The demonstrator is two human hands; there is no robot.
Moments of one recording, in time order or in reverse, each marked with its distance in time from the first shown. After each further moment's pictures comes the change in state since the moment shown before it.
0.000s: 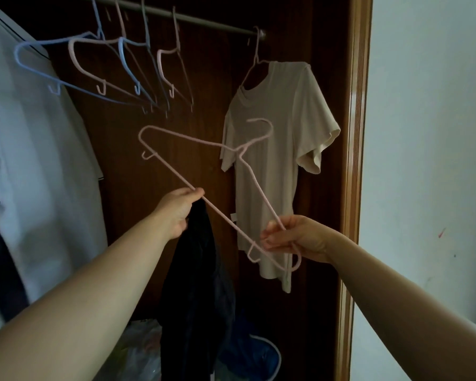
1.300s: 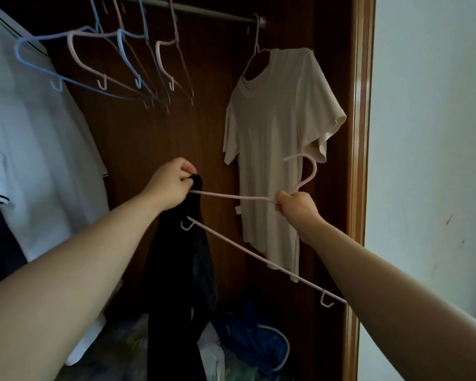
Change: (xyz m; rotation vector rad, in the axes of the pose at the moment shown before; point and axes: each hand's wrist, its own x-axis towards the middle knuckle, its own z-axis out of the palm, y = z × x) left_hand 0.003 0.030 -0.027 0.882 0.062 0.530; right_hand 0.023 -0.014 0.035 -0.259 0.713 -0.022
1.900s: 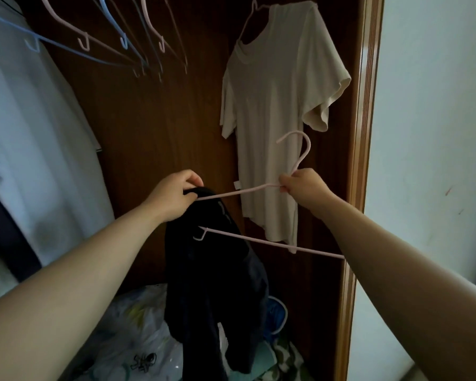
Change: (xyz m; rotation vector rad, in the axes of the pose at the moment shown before) left_hand -0.040 -0.035 0.033 0.033 -0.225 0.053; right_hand 0.000 0.016 -0.014 -0.259 -0.059 -0.056
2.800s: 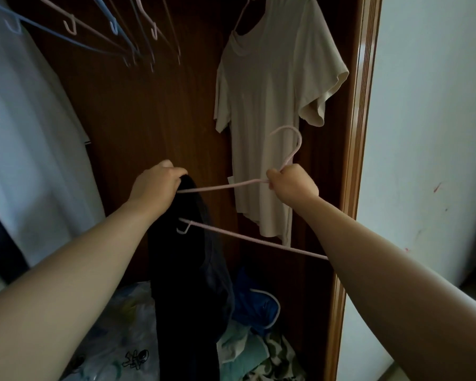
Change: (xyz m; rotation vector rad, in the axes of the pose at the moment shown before) left_hand 0.011 -0.025 0.004 0.499 0.193 0.137; right_hand -0.001 -0.005 0.021 -0.184 0.112 0.022
